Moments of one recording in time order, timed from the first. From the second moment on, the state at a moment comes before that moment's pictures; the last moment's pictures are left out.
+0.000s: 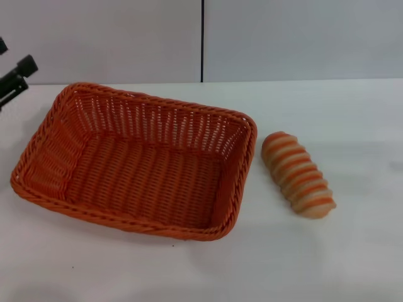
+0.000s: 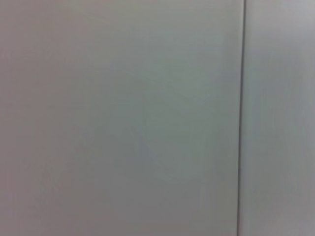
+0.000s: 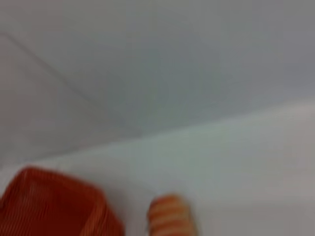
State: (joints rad) left arm -0.21 -2.06 0.62 0.80 1.49 1.52 -1.15; right arm 0.44 2.02 -0.33 -1.34 -2.38 -1.99 2.40
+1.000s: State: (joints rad) left arm -0.20 -2.06 0.62 0.73 1.47 1.59 -1.08; right arm 0.63 2.00 -0.60 -0.75 -2.55 -1.63 2.42
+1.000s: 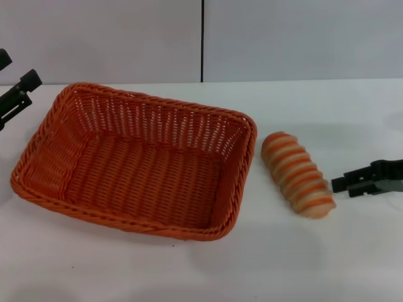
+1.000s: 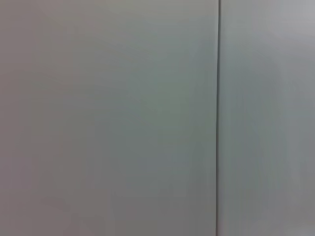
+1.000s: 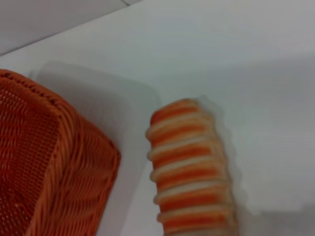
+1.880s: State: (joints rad) left arm -0.20 -2.06 0.60 0.72 1.46 1.56 -1.04; right arm 0.71 2.01 -0.60 -0.56 -2.54 -1.50 2.40
